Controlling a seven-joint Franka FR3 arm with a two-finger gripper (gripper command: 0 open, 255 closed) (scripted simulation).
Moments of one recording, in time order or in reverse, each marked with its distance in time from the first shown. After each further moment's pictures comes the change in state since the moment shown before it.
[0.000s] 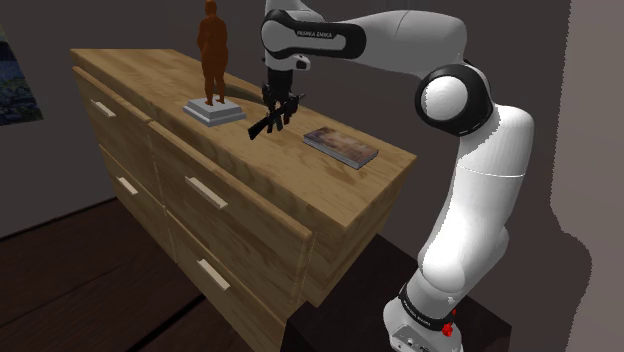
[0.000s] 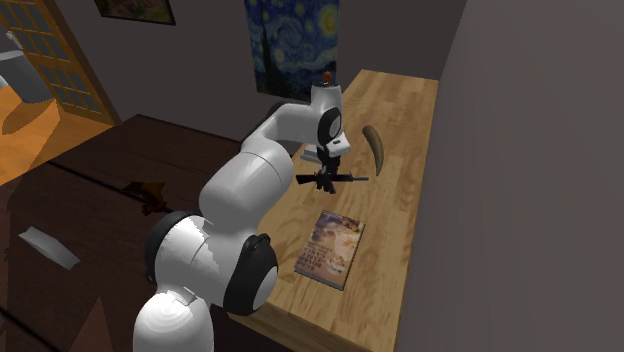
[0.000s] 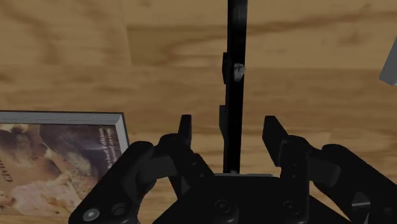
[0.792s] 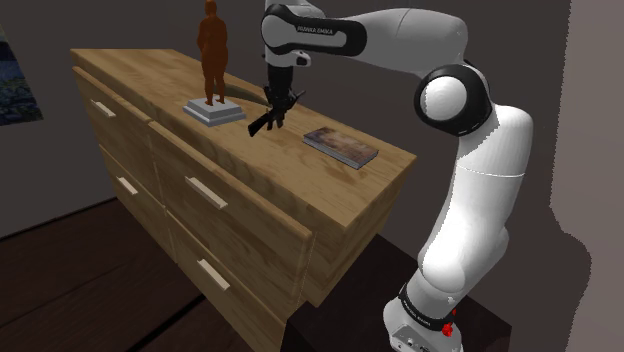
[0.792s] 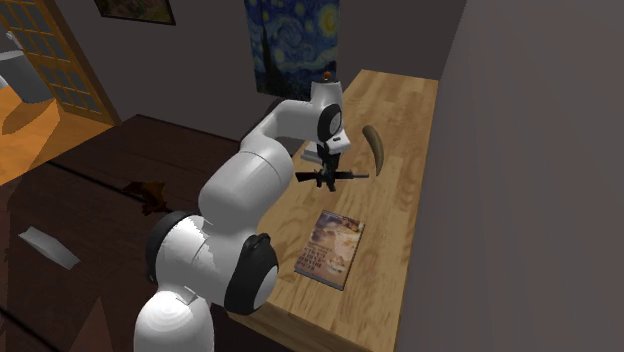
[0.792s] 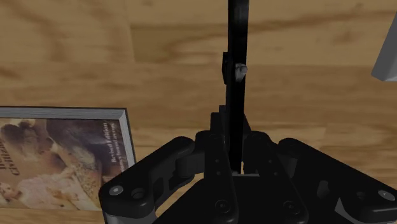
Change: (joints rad) arm 0.003 0.004 0.001 0.032 -0.001 -0.027 -0.001
